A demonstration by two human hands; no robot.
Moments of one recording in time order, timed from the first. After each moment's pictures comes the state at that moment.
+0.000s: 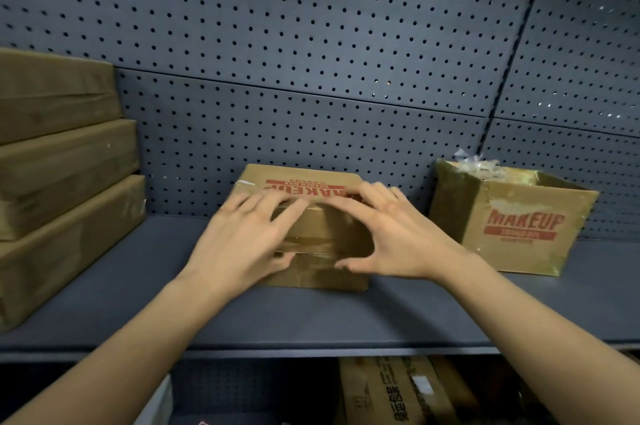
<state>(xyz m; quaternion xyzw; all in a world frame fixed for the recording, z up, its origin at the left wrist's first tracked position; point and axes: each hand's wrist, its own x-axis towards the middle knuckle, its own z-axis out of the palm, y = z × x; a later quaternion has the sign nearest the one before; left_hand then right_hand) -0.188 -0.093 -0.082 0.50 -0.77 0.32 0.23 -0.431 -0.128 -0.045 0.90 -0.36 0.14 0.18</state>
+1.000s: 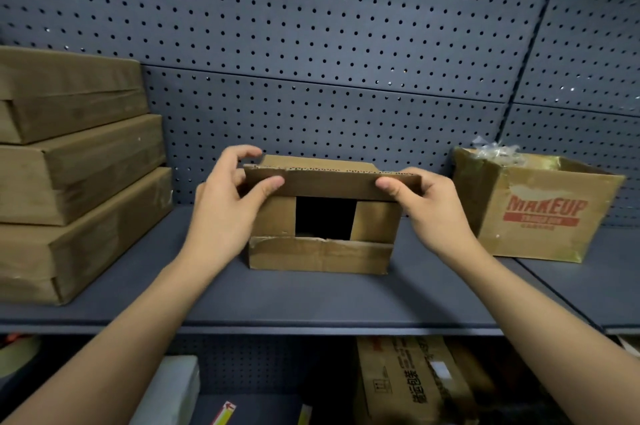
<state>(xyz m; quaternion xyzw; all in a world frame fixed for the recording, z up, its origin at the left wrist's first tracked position) -0.161 -0.073 -0.066 0.51 -0.61 -0.09 0.60 -0.424 -0.123 -0.055 0.73 -0.38 0.53 -0.19</state>
